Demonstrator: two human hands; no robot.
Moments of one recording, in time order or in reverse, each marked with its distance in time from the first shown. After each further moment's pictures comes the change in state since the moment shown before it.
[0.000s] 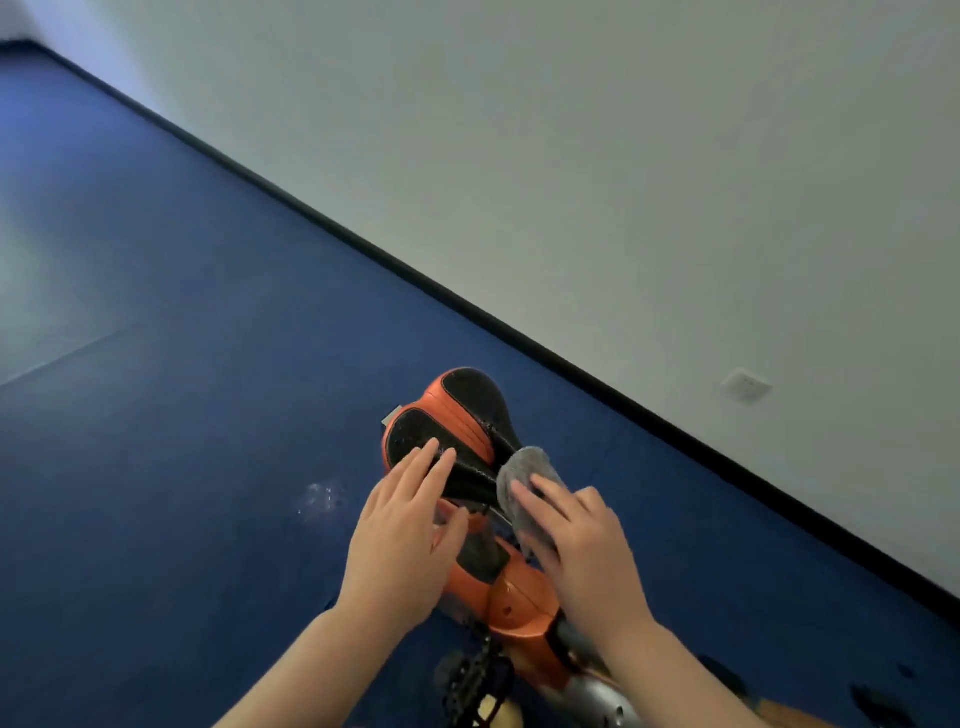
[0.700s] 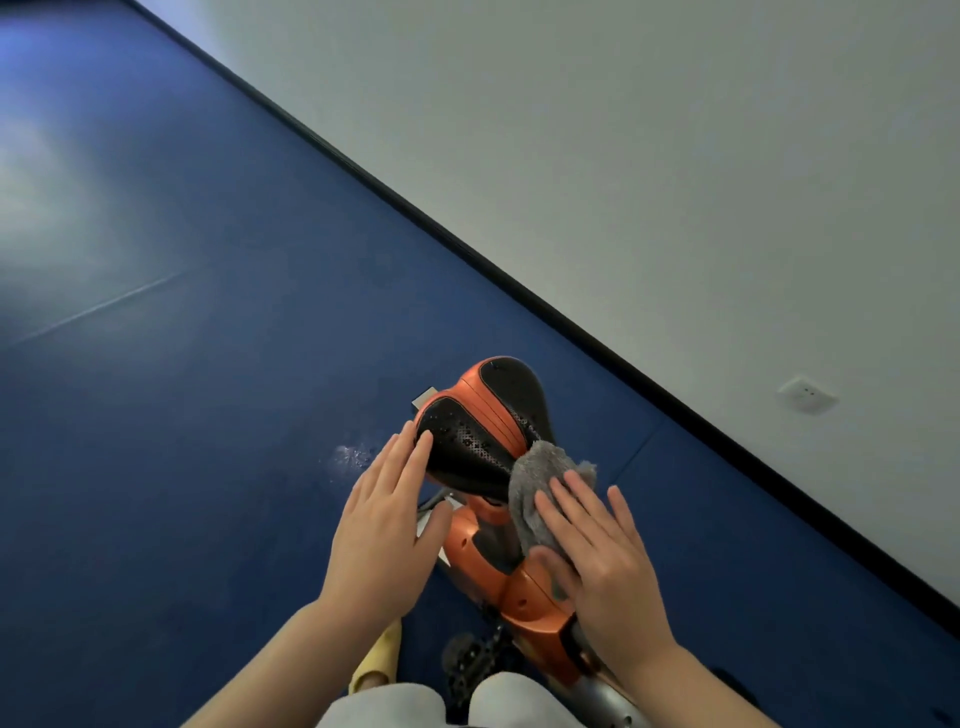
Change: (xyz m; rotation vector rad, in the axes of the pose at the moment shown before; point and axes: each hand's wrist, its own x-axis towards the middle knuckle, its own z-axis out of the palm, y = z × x) left_hand 0.002 -0.033 0.003 -0.021 0.012 -0.192; right_hand 0.004 0.016 0.028 0.001 -0.018 -0.189
